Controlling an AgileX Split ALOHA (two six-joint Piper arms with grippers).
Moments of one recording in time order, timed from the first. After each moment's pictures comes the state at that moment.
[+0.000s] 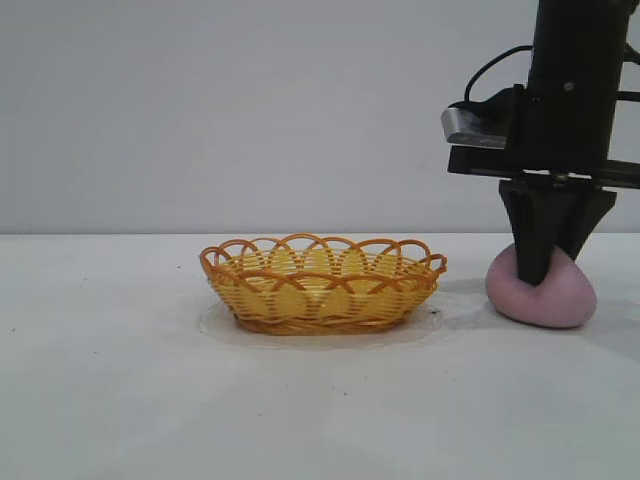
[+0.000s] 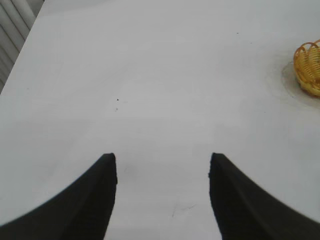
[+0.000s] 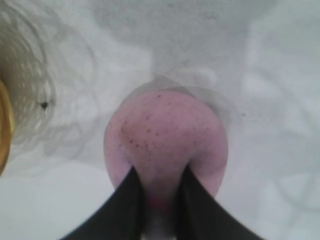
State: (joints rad) left arm 0.05 -0.02 -0.49 -0.01 1.12 0.02; right arm 0.32 2.05 -1.37 0.15 0.98 -0.13
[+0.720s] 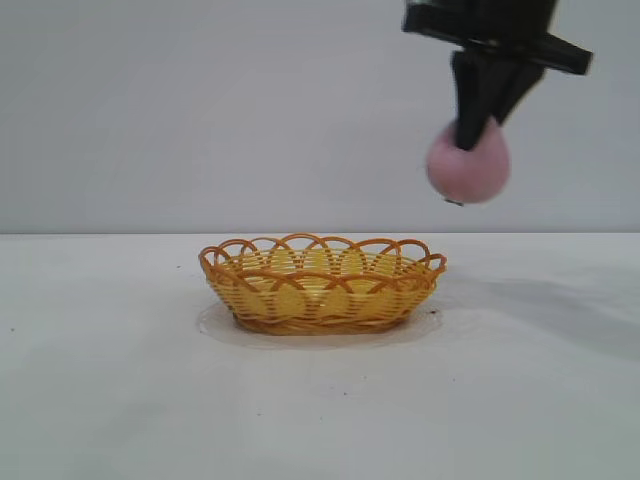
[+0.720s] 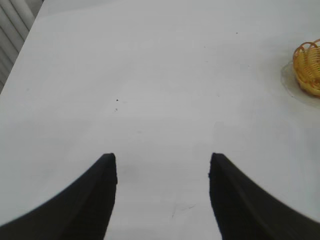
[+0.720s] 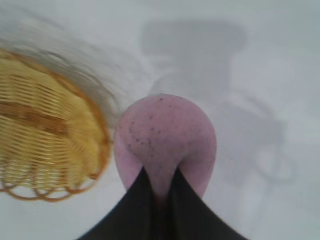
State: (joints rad) left arm 0.05 -0.02 -0.49 -0.01 1.12 0.02; right arm 0.40 2.00 -1.68 0.22 1.16 -0.18
